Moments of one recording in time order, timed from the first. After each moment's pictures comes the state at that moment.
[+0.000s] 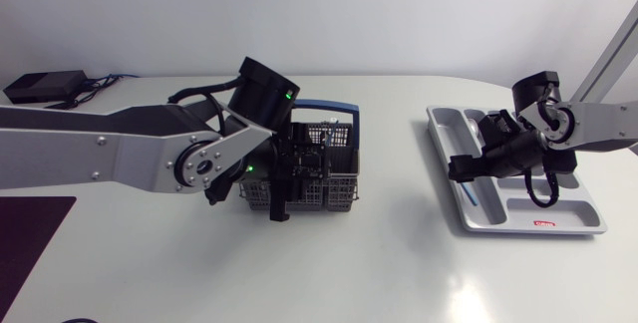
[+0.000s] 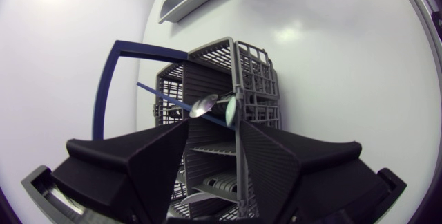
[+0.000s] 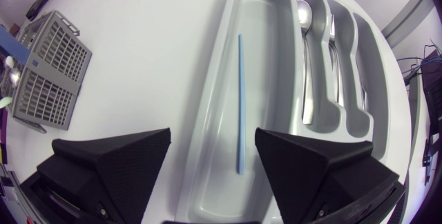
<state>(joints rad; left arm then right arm) -0.73 1.64 1.02 -0.16 -0.10 1.11 -0.09 1.70 0.93 -0.32 -0.12 -0.19</state>
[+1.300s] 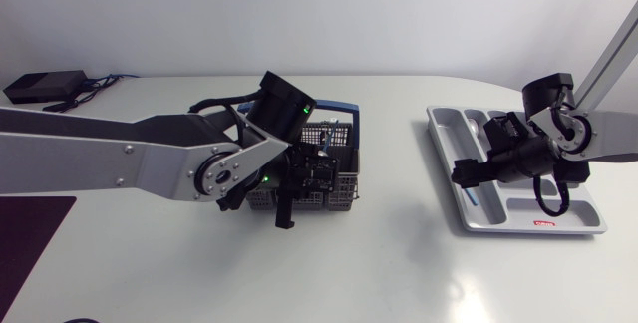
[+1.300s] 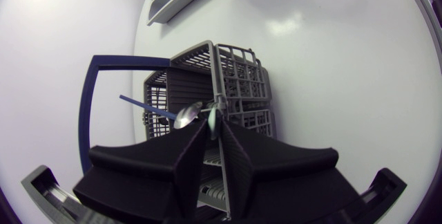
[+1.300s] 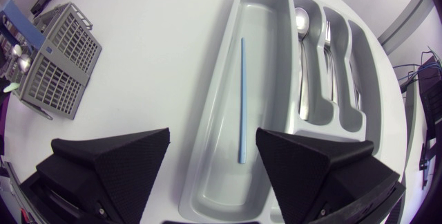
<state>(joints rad) -0.77 1.68 1.03 -0.15 -0.15 1.14 -0.09 1.60 0.86 -0.30 -0.12 -0.21</state>
